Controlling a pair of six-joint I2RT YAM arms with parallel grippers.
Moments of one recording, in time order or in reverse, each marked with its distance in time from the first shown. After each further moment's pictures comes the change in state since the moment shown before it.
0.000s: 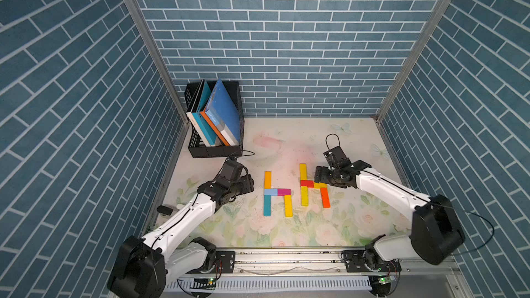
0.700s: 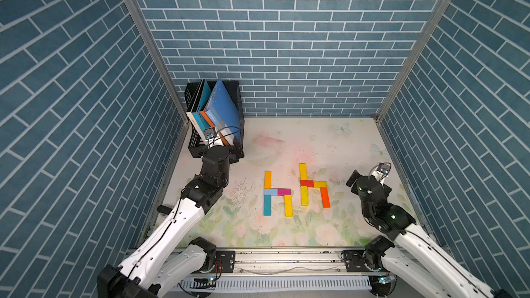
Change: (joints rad) left arm 0.019 -0.094 0.121 0.377 -0.614 0.333; right arm -0.056 -0.546 -0.433 0.248 0.706 -0.022
